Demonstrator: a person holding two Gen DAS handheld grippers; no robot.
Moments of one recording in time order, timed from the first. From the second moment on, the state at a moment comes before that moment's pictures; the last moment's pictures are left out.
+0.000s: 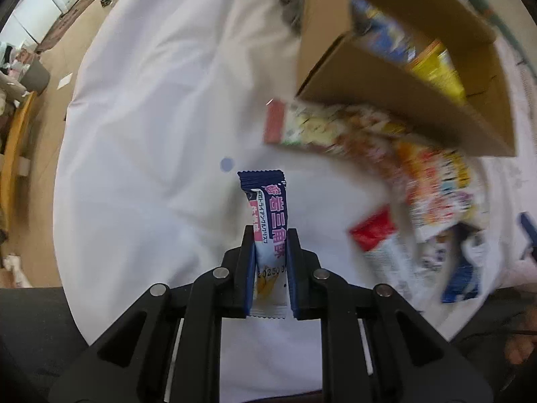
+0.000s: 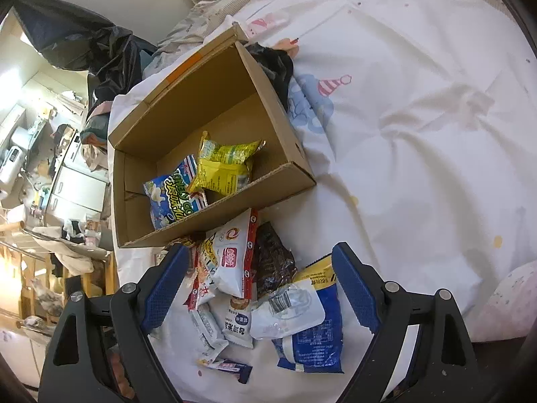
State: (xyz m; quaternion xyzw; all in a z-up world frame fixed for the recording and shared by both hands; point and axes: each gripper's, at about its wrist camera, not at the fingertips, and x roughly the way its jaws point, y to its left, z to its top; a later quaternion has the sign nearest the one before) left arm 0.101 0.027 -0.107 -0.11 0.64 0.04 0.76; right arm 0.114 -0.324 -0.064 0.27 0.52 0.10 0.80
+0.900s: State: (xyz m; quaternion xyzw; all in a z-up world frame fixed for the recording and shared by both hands) left arm 0.102 0.027 -0.070 -0.15 0.59 0.00 0.79; right arm 0.153 -0.240 -0.122 0.24 0.63 0.20 0.71
